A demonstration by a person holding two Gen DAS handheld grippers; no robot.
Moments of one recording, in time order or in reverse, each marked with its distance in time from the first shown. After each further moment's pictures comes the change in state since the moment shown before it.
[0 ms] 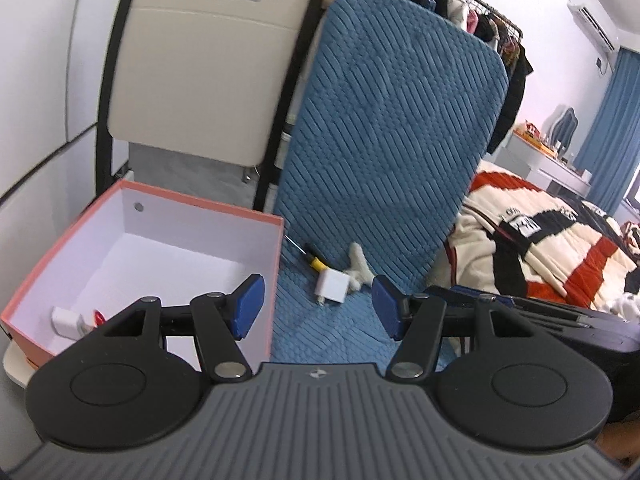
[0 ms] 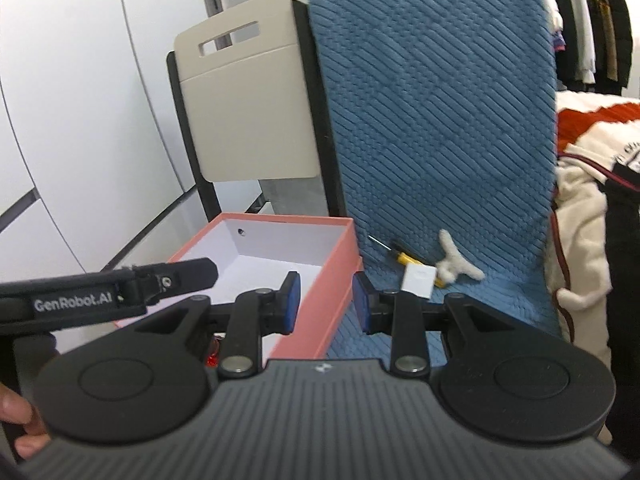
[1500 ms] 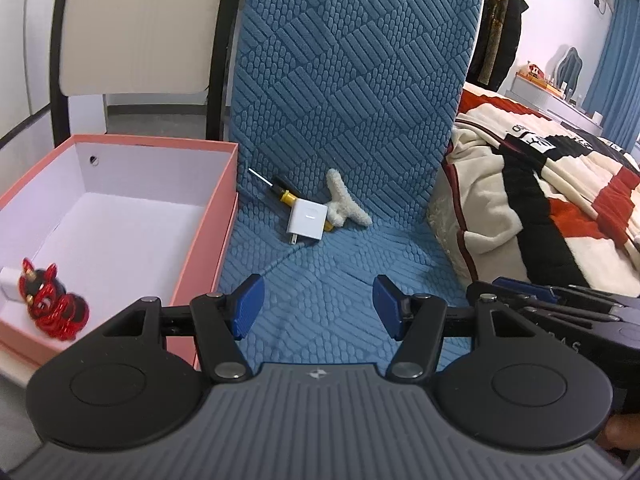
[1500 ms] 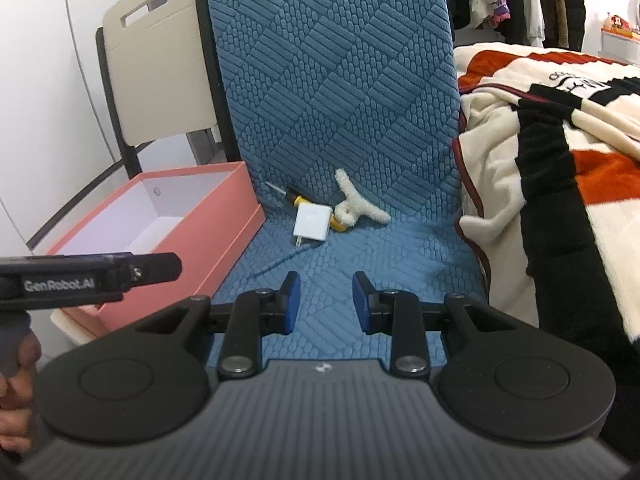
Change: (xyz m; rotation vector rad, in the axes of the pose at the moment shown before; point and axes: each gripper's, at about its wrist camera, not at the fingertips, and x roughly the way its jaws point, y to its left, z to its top) left arm 0.097 -0.068 -0.074 0.100 0.100 0.050; right arm 0.007 -0.115 -0.077 0.031 0.030 -0.119
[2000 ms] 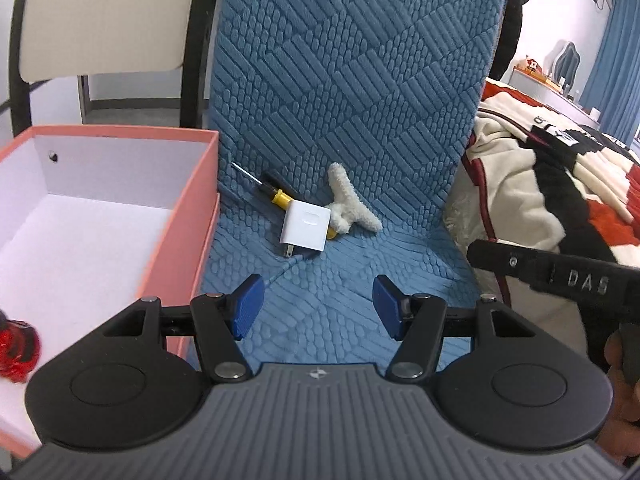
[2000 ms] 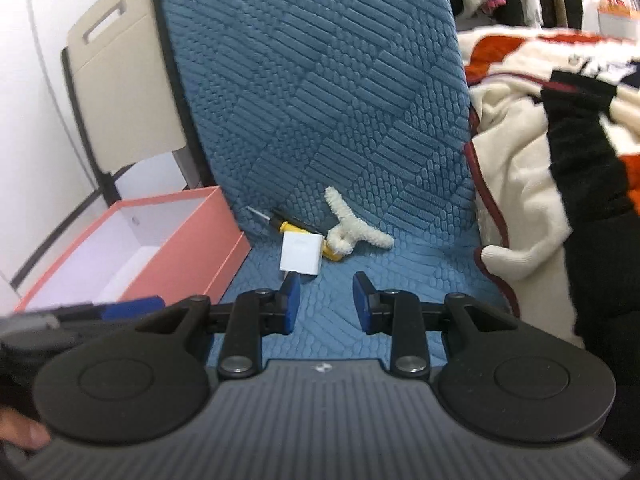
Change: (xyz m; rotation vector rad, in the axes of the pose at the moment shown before) left arm 0.097 0.013 0.012 -0.008 0.022 -0.032; right arm 0.075 -0.022 0.030 0.092 -0.001 0.023
